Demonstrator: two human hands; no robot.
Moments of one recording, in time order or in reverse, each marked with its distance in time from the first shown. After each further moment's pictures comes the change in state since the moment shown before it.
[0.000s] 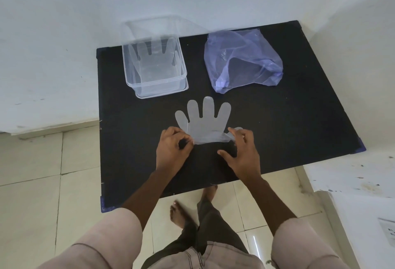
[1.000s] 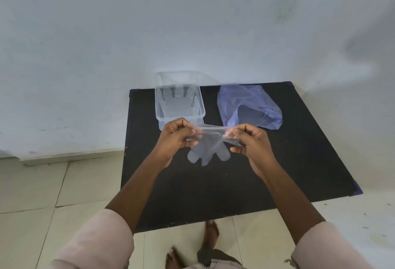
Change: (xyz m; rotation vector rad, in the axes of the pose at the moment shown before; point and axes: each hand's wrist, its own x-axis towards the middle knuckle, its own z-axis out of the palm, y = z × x) left_hand 0.035 0.043 -0.130 -0.939 -0.185 -0.048; right_hand 0.029 -0.129 -0.091 0.888 -0.073 0.055
